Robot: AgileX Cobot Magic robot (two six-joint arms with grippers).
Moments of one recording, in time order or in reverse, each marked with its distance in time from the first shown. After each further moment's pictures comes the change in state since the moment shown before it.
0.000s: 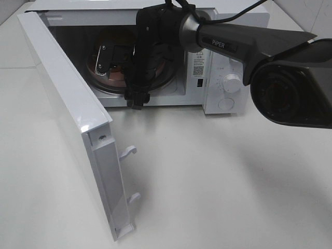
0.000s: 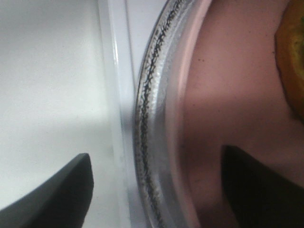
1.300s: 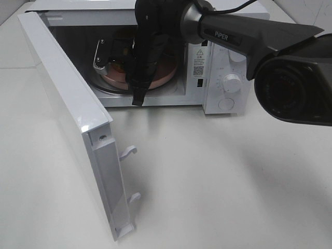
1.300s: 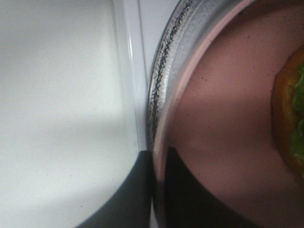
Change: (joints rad) left arm 0.000 0.000 0.000 0.000 0.000 0.000; right arm 0.002 -0.025 -0.015 0.007 0.102 0.009
